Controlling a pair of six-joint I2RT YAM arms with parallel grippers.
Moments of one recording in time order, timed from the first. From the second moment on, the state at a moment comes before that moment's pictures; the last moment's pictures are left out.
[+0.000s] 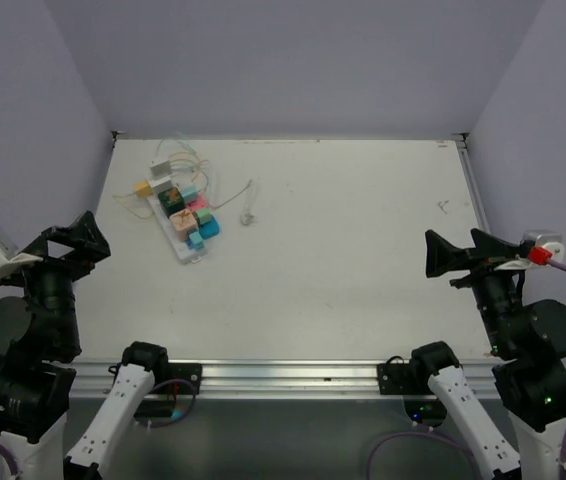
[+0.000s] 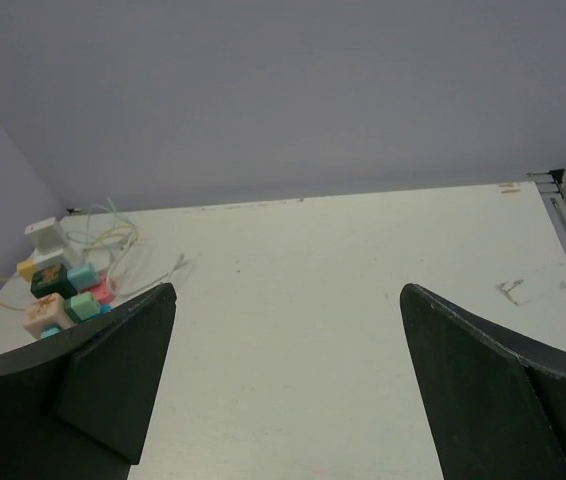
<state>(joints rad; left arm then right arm) -0.20 0.42 1.26 -0.70 -0.55 -0.32 0.30 0.32 1.03 -0.57 0.16 0.22</state>
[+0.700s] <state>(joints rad) -0.20 0.66 1.10 -0.72 -0.37 -0.41 0.30 0.54 0.88 -0.60 0.06 0.35</state>
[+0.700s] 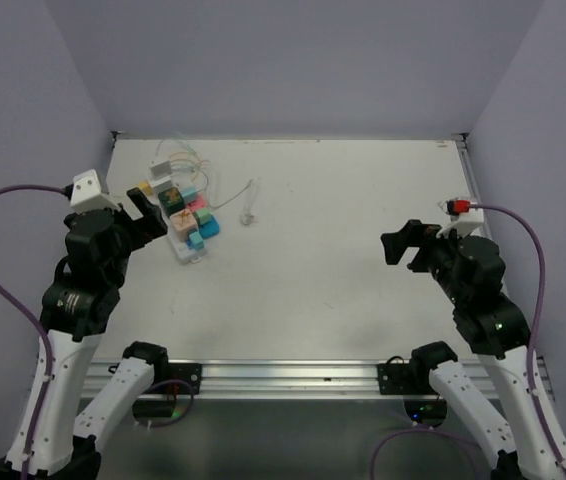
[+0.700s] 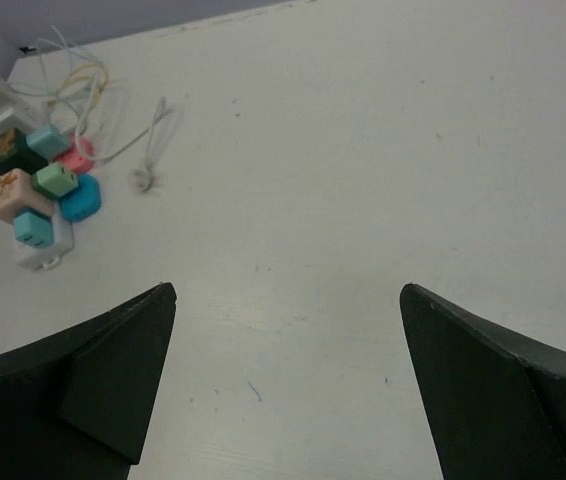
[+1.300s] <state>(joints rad) -0.20 1.30 1.07 -0.64 -0.32 -0.48 0.30 0.65 0.67 -0.51 -0.12 0.45</state>
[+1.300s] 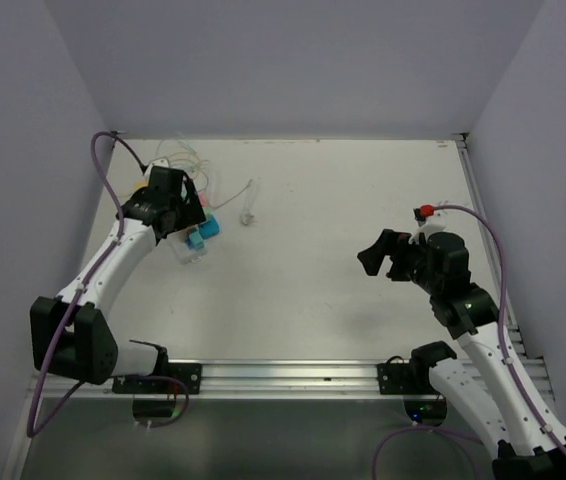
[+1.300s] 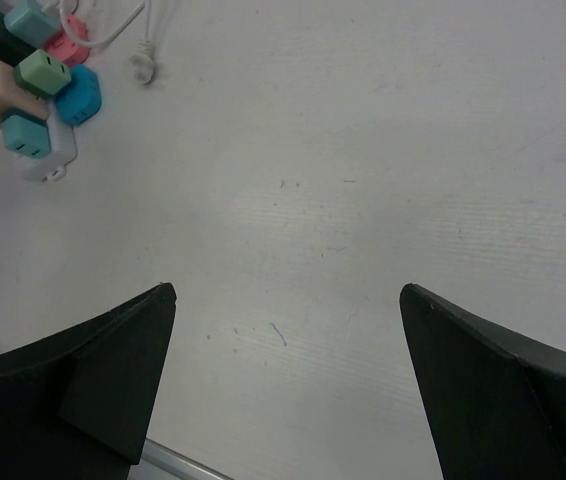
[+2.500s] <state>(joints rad) -0.18 1.69 1.24 -0.60 -0.40 -0.57 0.33 0.59 0.61 -0.51 -0.11 0.43</state>
